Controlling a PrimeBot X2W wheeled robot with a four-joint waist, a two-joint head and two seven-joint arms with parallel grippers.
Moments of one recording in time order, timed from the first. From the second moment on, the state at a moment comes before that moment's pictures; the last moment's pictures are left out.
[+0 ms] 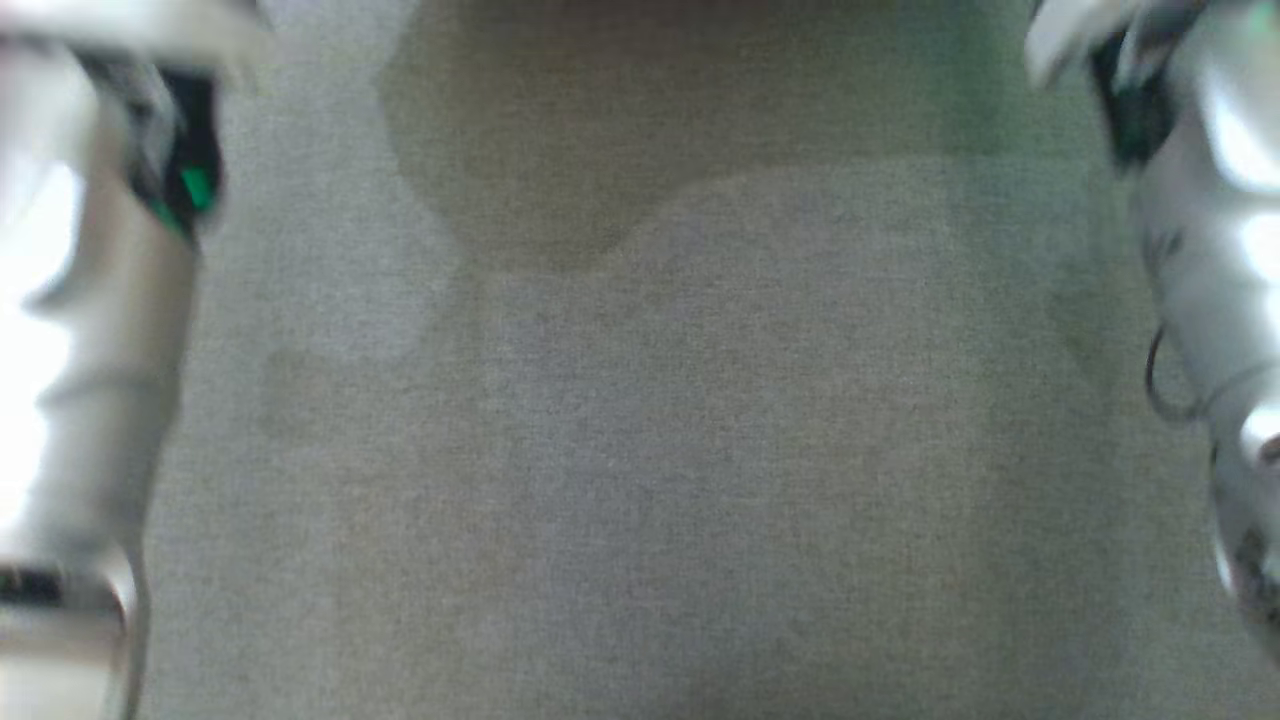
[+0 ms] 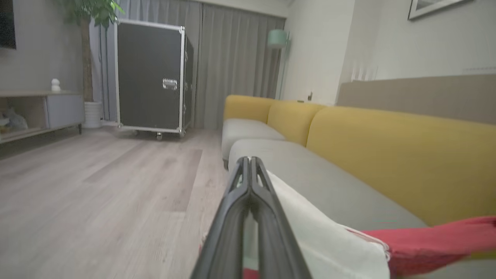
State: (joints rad) left arm -1.07 0.29 -0.40 0.70 -0.65 -0.13 -0.25; right arm -1.21 -0.18 0.26 1.15 0.12 0.13 -0.25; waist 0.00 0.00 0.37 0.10
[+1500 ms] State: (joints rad) left arm -0.21 0.79 -0.75 0.00 -1.09 -0.05 0.14; right arm -0.67 -0.51 1.05 0.71 0.83 0.13 0.10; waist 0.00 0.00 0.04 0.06
